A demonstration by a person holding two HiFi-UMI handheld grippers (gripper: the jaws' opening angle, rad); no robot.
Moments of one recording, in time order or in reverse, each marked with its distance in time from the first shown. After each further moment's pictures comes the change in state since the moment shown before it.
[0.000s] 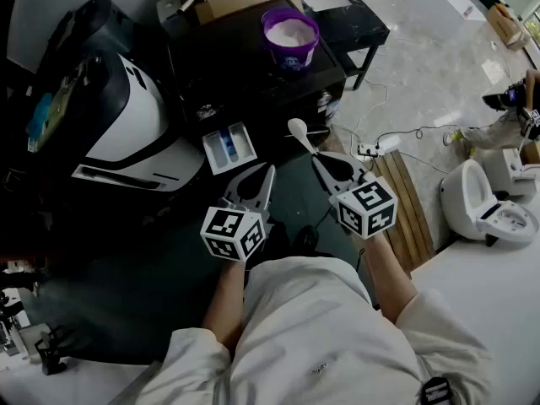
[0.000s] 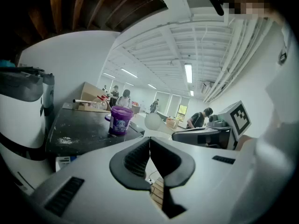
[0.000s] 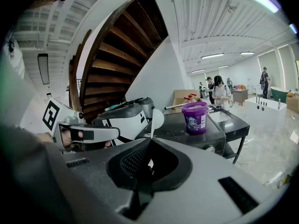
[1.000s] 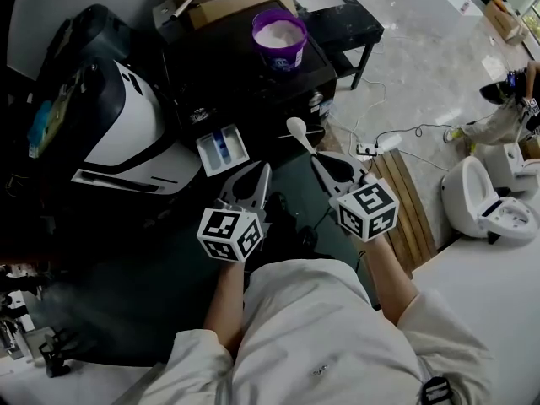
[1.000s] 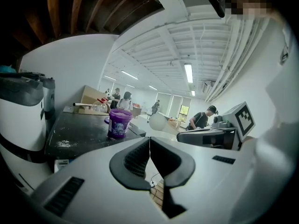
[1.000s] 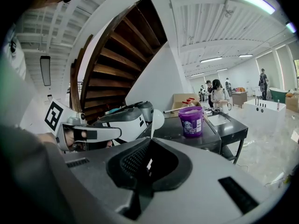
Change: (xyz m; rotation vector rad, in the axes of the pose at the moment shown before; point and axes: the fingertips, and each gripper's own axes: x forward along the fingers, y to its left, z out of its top) left arm 0.008 -0.021 0.008 0.012 -0.026 0.035; right arm -0.029 -0.013 0.006 -0.009 -0.040 0.005
